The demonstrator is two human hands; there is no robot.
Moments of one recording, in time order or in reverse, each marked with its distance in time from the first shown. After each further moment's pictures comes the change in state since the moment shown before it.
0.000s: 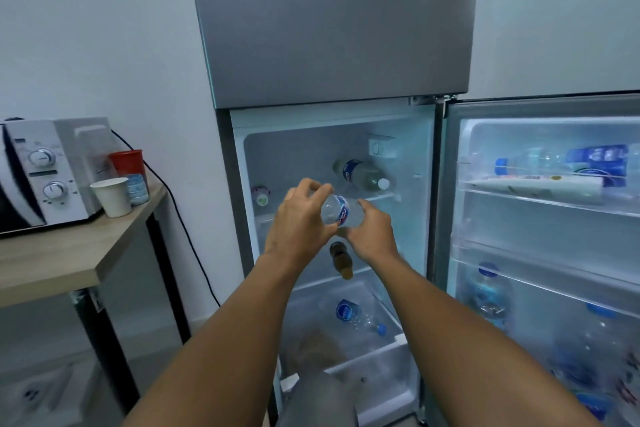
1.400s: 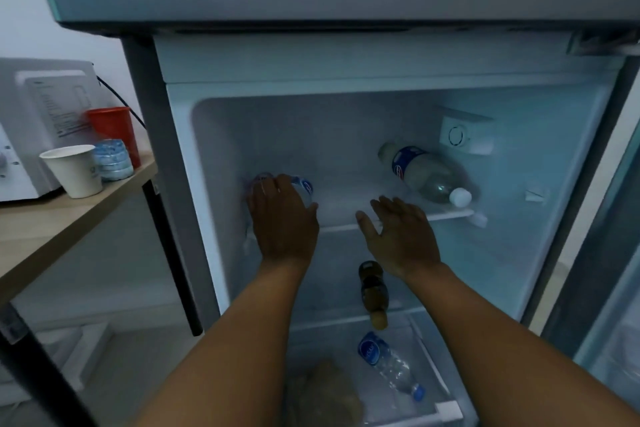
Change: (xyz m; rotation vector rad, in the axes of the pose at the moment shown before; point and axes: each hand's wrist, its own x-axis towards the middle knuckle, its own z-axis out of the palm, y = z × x) left_hand 0.071 -0.163 0.171 0.262 0.108 -0.622; right_hand 0.174 0.097 0.096 -0.602 -0.259 -0.306
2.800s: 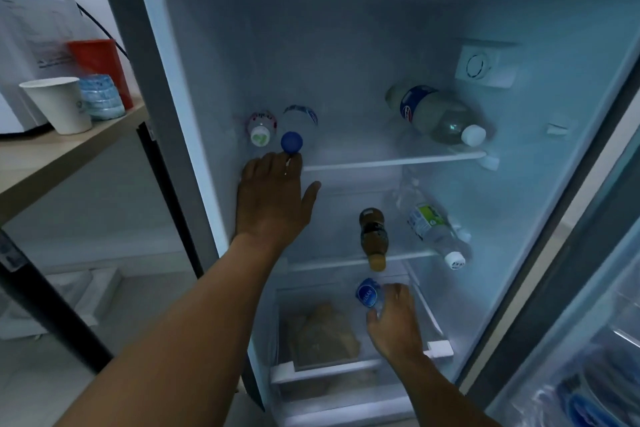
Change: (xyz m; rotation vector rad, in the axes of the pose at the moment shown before) left_hand -0.058 -0.034 -0.014 0.393 -0.125 0.342; right_hand -0.170 0.057 0.181 0.254 -0.188 0.377
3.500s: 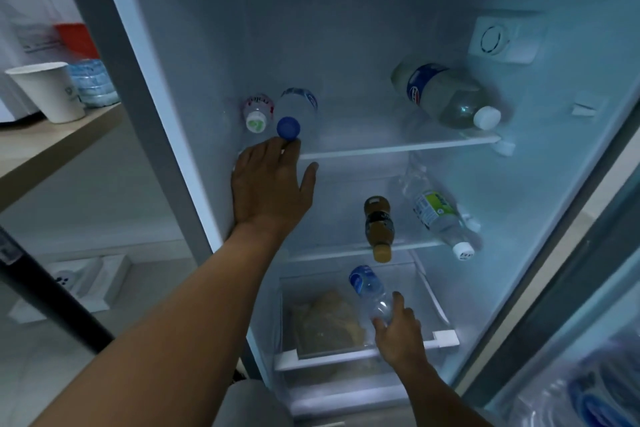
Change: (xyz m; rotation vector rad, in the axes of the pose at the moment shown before) left_hand 0.006 0.000 0.025 -0.077 0.201 -0.057; right_hand -0.005 0.033 0.037 0.095 -0.143 0.220
